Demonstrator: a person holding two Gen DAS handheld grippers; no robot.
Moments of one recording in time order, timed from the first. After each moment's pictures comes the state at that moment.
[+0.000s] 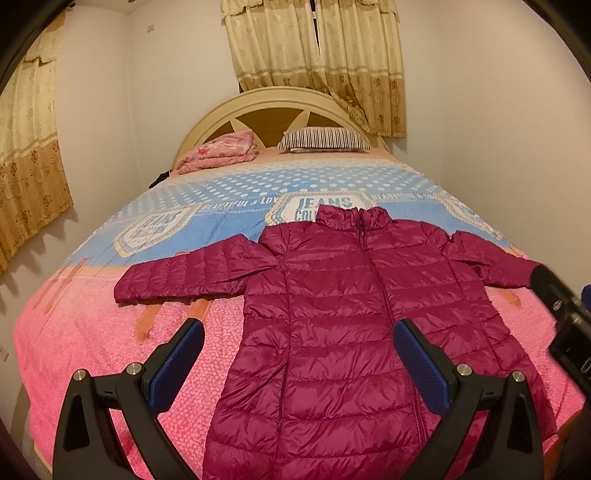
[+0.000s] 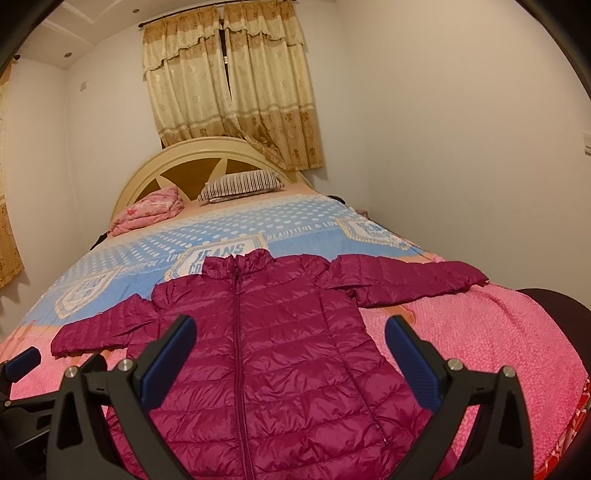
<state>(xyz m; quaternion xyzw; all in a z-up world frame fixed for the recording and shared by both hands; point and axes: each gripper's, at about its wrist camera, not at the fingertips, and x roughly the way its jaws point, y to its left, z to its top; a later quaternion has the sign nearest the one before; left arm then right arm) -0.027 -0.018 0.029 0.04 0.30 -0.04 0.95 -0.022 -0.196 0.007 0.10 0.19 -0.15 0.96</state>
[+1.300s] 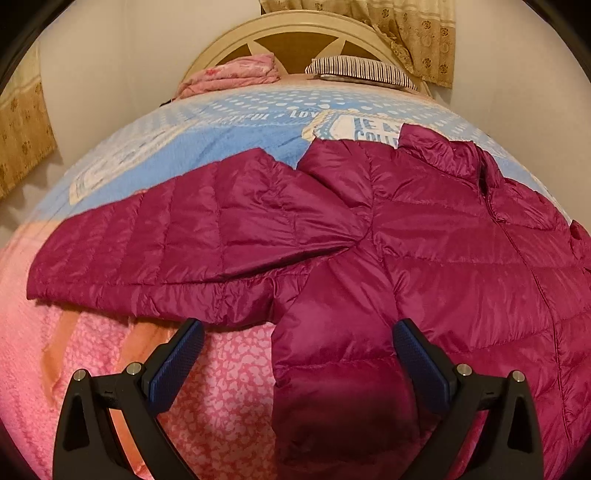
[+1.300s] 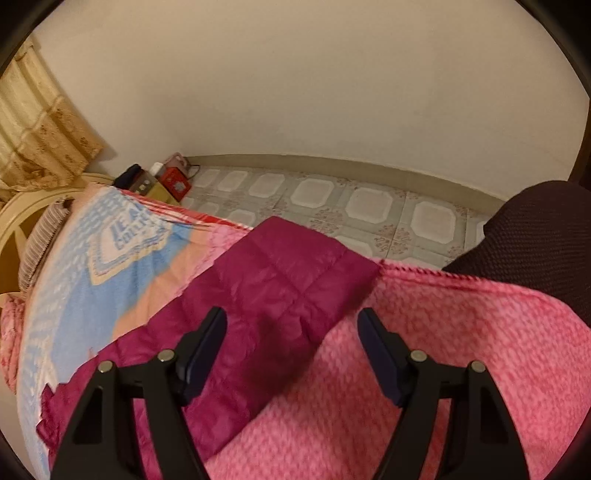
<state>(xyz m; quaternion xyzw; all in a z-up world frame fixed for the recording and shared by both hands) 0.204 0.041 -0.116 0.01 0.41 -0.01 0.91 0.091 -0.590 -0.094 0.38 0.32 -0.41 0.77</state>
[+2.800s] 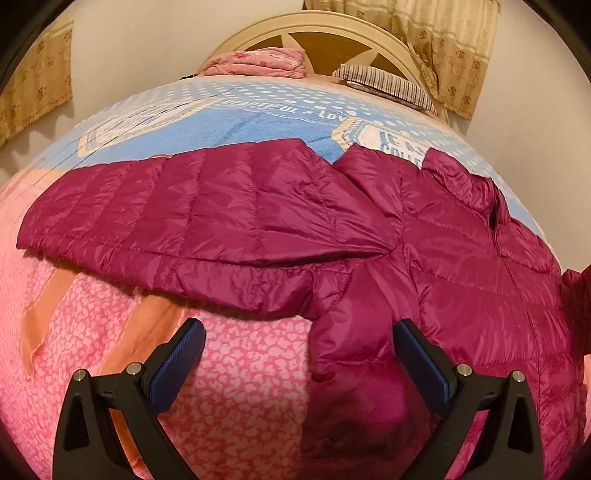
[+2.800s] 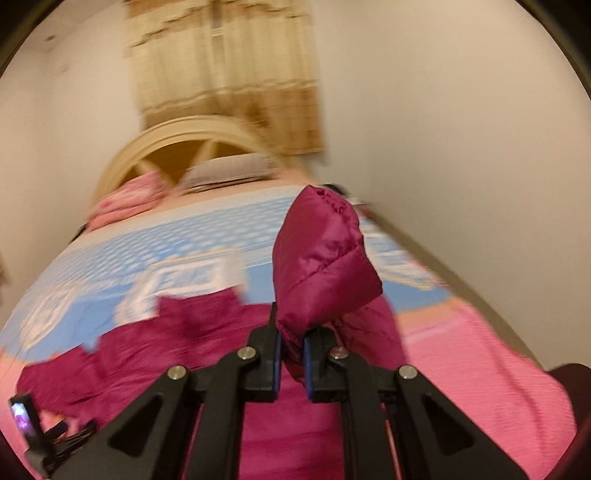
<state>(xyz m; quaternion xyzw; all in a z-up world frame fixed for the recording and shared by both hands) 0.195 0.077 -0.117 -0.09 0.41 0.00 0.91 0.169 -0.247 0.055 0.08 0.25 -0.13 0.96</state>
